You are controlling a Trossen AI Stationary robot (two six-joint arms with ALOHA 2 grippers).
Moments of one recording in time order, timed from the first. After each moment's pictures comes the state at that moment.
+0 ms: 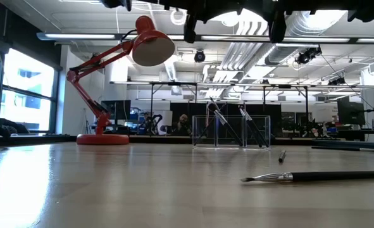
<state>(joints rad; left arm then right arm) -0.09 1.71 1.16 0.56 -0.29 -0.45 0.07 1.01 0.51 0.67 0.27 0.42</state>
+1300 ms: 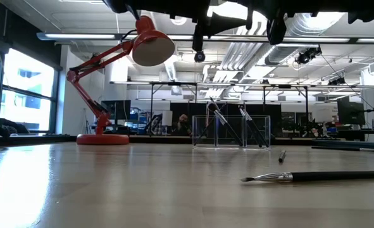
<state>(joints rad) -0.02 1.74 1.20 0.46 -0.06 -0.51 0.07 1.01 0.51 0.60 0.18 0.39</state>
